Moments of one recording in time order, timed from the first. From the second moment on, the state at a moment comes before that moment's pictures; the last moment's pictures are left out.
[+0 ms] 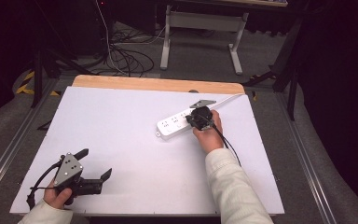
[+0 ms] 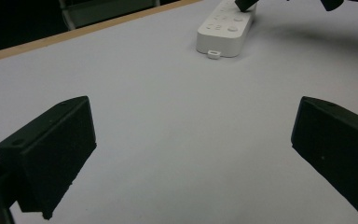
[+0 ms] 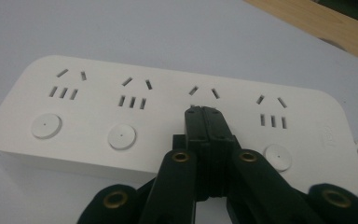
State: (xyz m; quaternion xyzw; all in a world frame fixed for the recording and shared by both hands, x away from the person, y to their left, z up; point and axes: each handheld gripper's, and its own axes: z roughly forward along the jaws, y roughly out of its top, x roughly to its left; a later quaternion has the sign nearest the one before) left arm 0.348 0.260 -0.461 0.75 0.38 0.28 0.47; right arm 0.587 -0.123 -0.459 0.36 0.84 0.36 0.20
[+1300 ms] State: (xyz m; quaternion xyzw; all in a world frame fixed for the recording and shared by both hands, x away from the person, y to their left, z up) left arm 0.349 0.261 -0.462 0.75 0.38 0.28 0.47; right arm 0.584 -0.121 -0.461 0.36 0.83 0.36 0.21
